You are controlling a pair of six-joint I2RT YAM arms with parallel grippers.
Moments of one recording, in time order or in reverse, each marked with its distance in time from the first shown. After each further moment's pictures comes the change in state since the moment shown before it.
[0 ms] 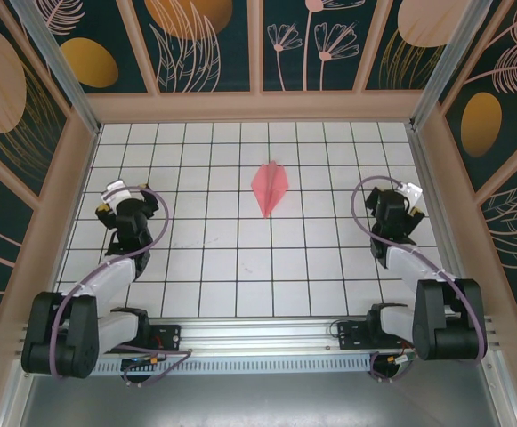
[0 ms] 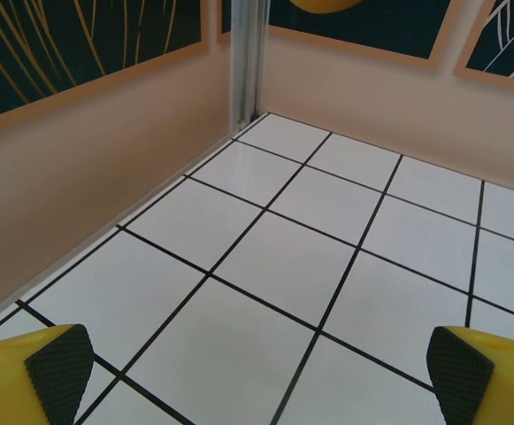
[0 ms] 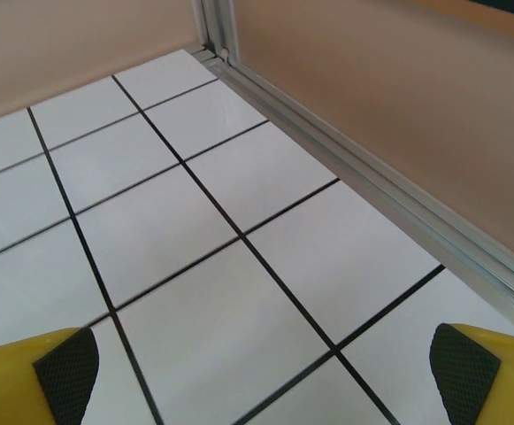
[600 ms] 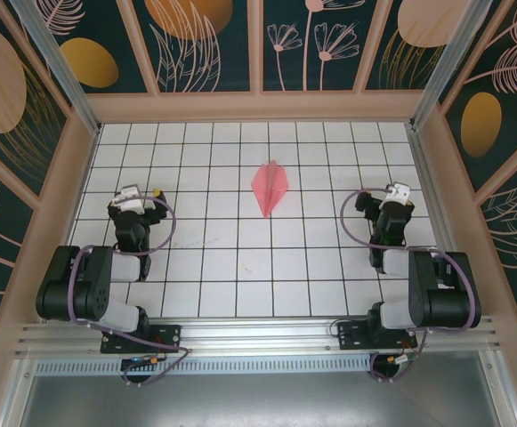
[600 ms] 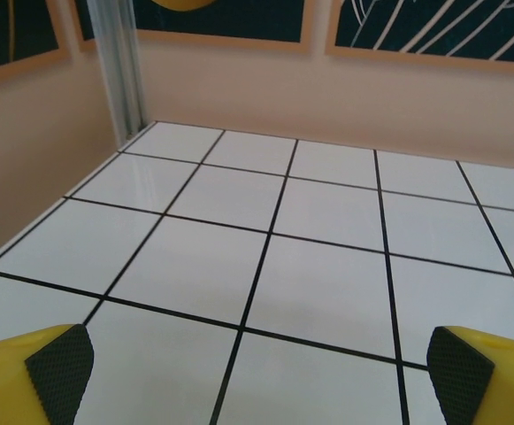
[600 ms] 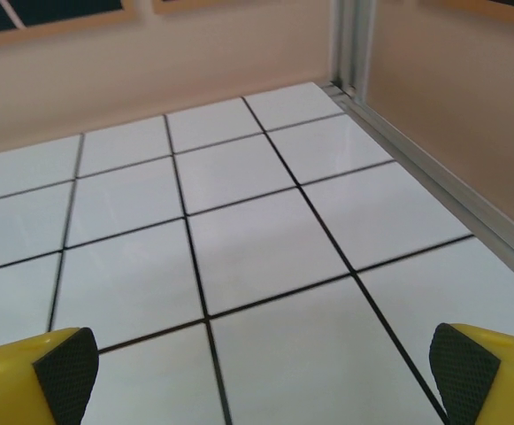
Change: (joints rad) left arm 0.076 0.319 -0.114 0.555 0.352 0.156; right arm -0.045 0.185 -0.109 0.504 -0.310 -0.167
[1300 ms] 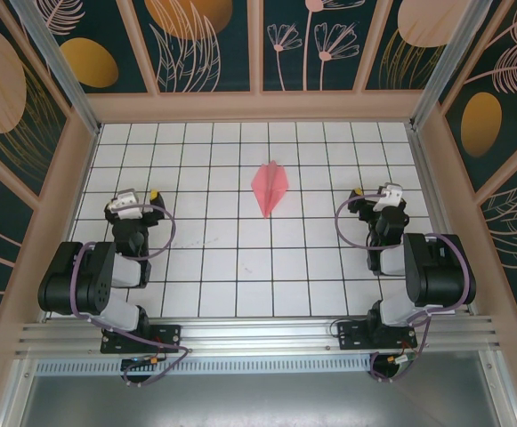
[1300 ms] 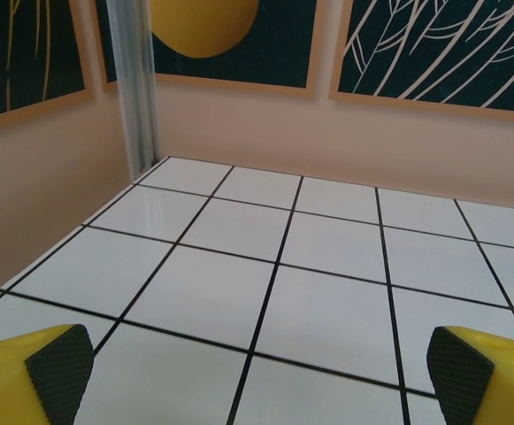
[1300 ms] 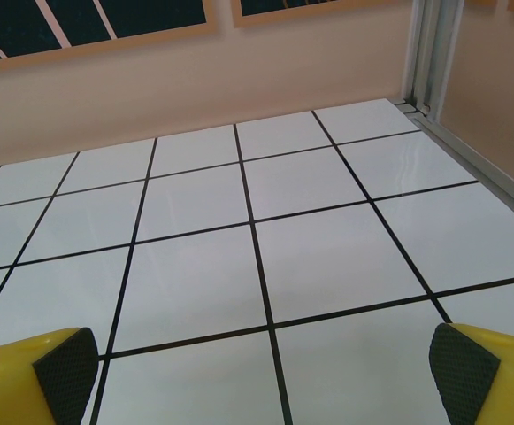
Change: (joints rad) left arm 0.005 0.032 -0.084 0.226 -0.021 0.003; right arm 0.000 0.141 -0.037 0.244 -0.129 -0.026
